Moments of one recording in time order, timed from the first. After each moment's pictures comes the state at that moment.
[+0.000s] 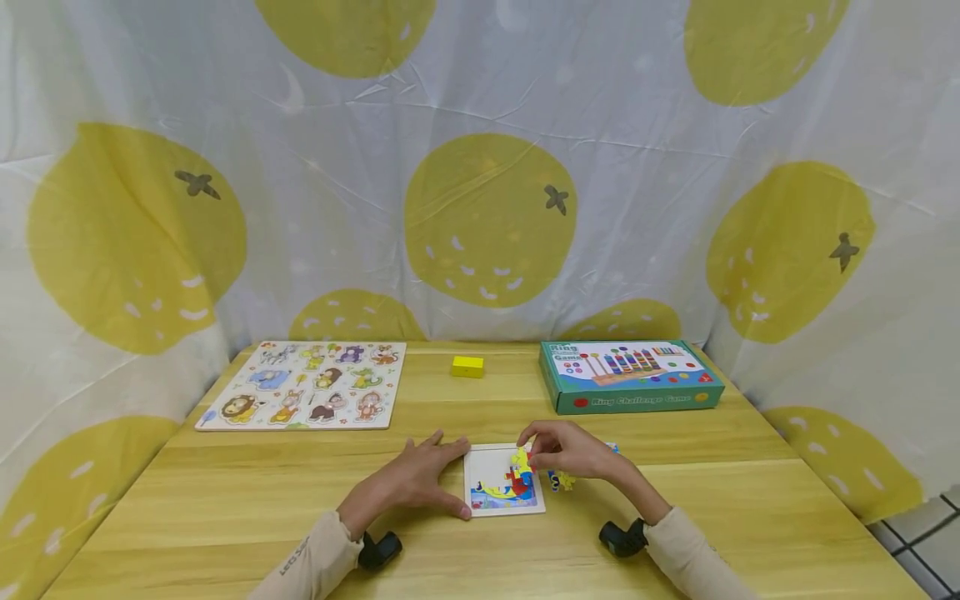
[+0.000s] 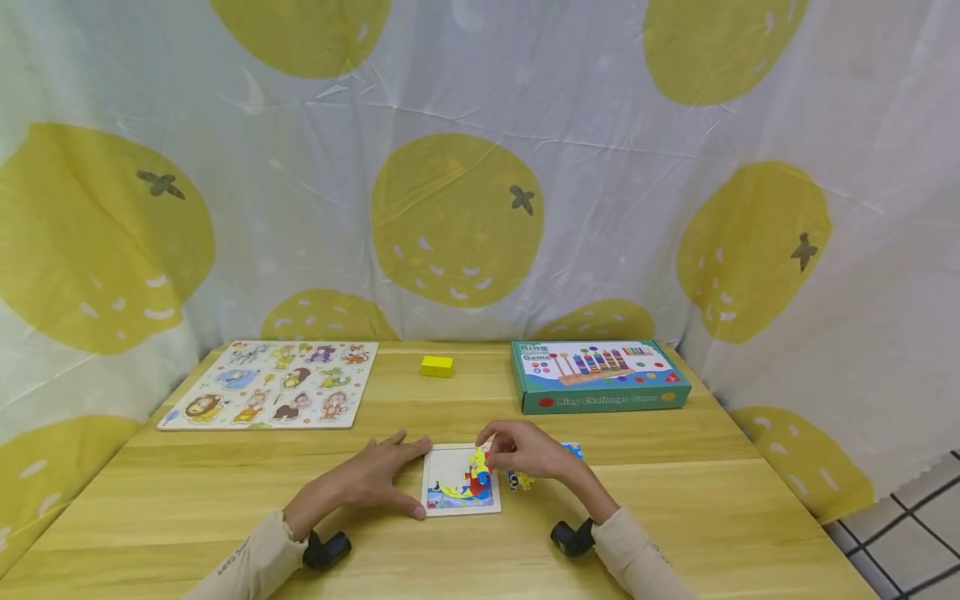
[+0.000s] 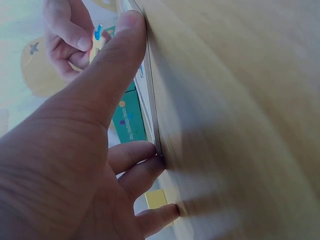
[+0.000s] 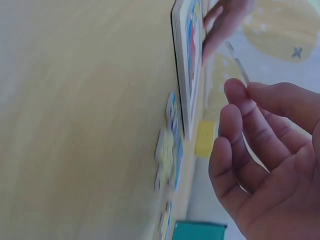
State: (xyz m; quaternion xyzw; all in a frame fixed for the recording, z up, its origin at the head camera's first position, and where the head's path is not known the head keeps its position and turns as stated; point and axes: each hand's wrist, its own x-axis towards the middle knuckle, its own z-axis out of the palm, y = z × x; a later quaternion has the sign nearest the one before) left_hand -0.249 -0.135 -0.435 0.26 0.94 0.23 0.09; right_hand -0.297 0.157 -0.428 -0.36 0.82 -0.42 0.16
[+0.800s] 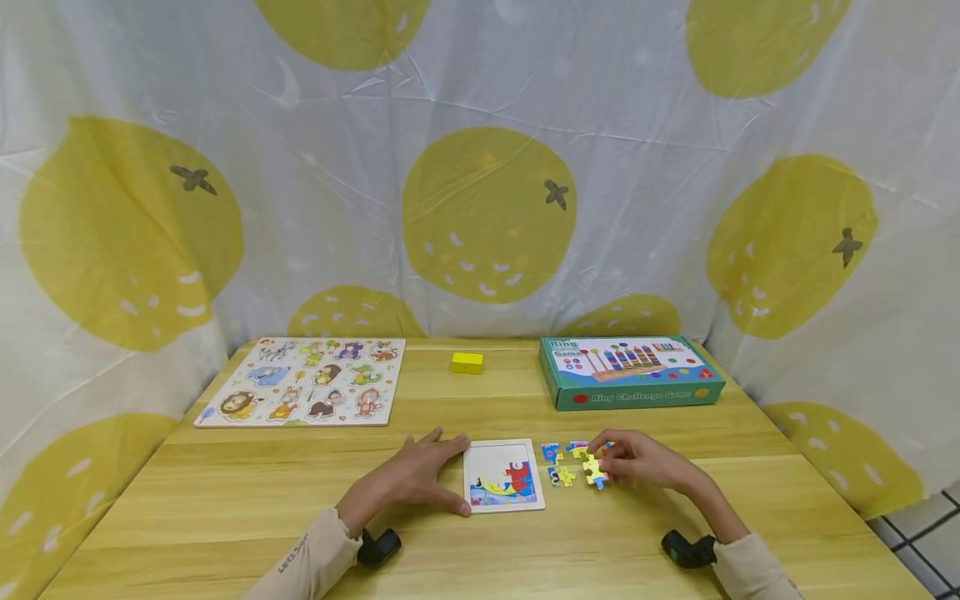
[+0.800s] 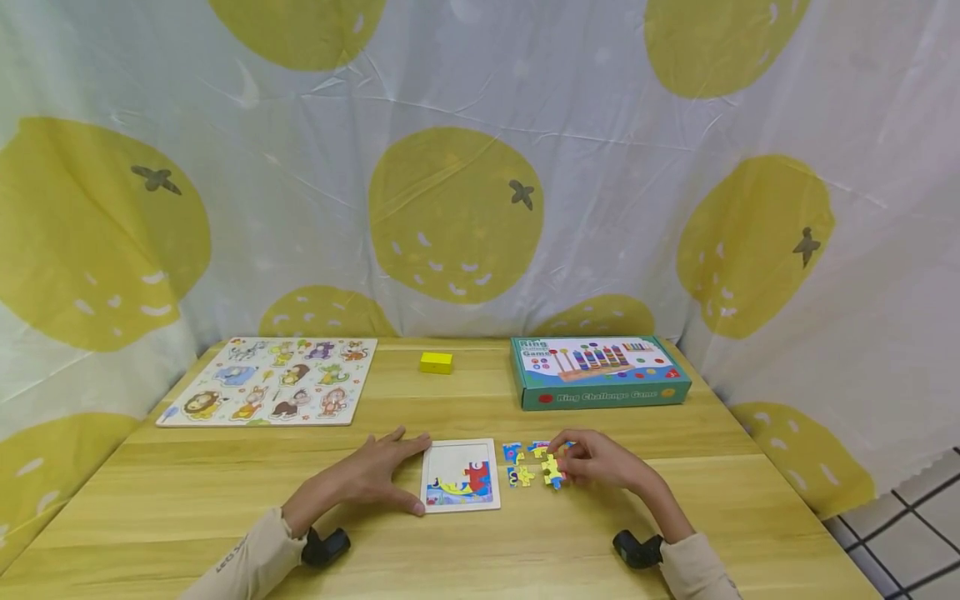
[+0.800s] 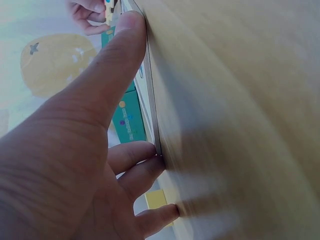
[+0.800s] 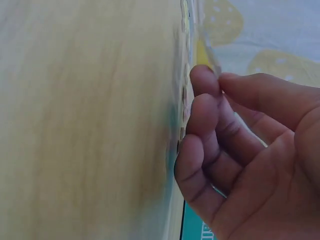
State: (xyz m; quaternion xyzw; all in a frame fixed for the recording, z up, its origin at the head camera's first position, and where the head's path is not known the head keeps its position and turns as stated) left_hand -0.249 -0.136 -0.434 0.25 0.93 0.23 0.09; right_hand -0.292 0.256 -0.440 -0.32 0.80 -0.46 0.21
